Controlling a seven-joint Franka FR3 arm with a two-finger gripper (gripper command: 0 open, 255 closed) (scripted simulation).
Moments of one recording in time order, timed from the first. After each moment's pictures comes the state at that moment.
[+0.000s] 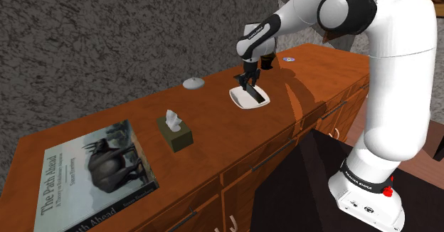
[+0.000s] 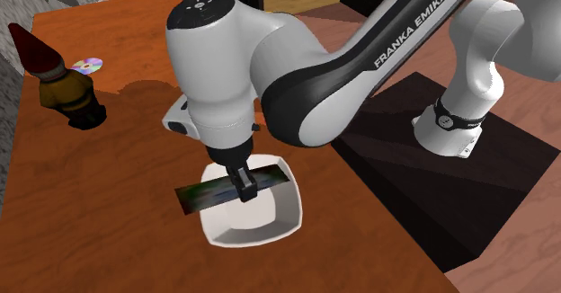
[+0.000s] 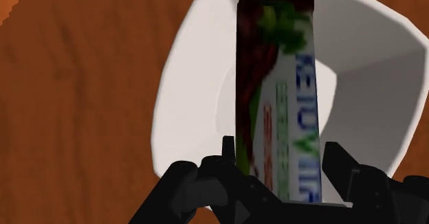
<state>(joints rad) -0.01 0.37 -0.24 -1.89 0.11 2.26 -0.17</state>
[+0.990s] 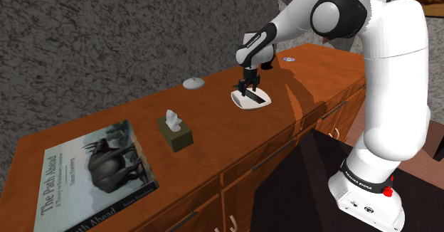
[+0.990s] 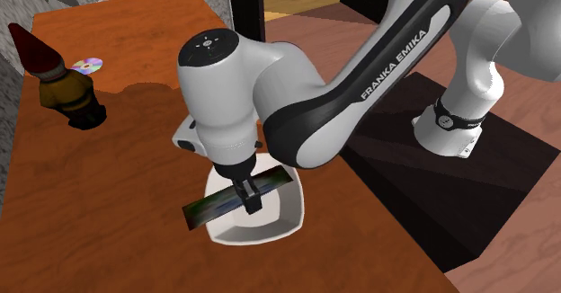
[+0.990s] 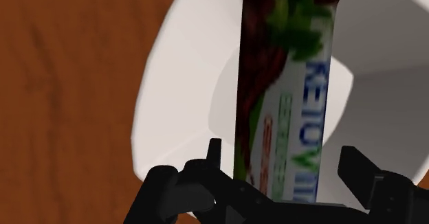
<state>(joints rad) -0.01 0.43 -0.23 -1.91 0.13 2.33 -0.18</state>
